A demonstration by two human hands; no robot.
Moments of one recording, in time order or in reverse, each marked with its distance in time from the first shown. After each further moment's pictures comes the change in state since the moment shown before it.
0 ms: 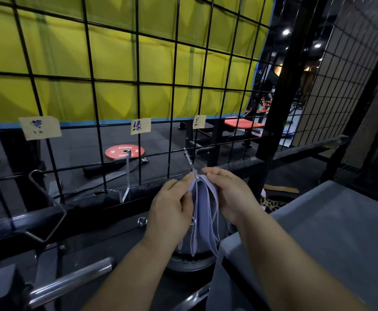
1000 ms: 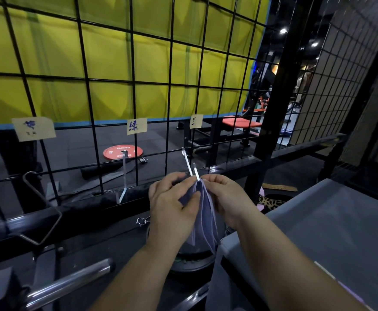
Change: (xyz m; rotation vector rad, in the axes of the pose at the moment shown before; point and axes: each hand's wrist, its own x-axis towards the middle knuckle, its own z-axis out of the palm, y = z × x) left_hand -0.001 0.008 0.009 0.043 0.136 -0.072; right_hand -0.006 0.006 0.000 -0.176 0.014 0.048
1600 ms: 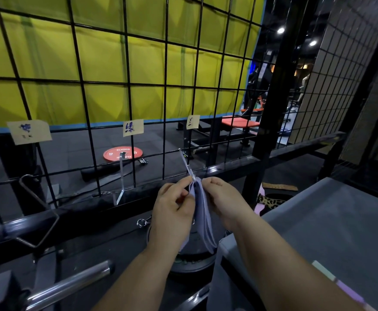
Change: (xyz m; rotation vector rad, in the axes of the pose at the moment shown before) left_hand -0.002 0.013 -0.003 -0.312 -0.140 -0.217; right_hand 0.003 0.007 -0.001 -0.090 0.025 0.029
